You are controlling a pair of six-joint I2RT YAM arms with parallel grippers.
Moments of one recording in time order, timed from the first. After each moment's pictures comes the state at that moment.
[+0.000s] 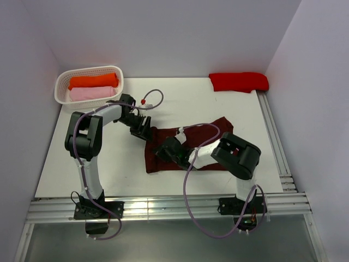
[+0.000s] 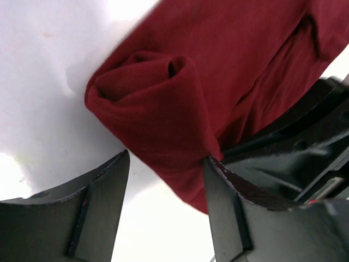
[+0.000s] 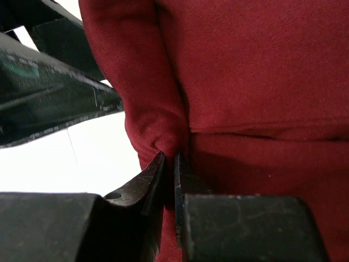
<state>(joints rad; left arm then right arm) -0.26 2.02 1.36 -0.71 0.72 0.18 0.97 1.86 0.78 0.48 0.24 1.41</state>
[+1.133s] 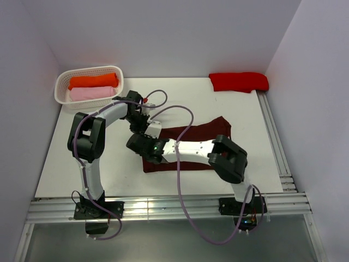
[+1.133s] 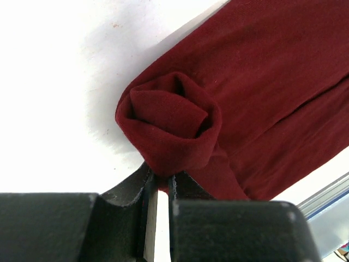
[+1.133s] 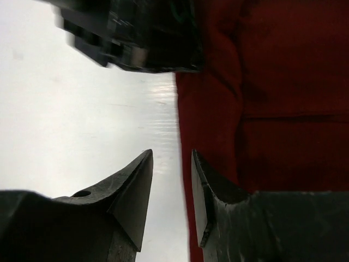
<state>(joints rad) -0.33 2.01 1.44 -0.77 0.39 0.06 1.16 1.94 1.41 -0.35 0.61 1.14</state>
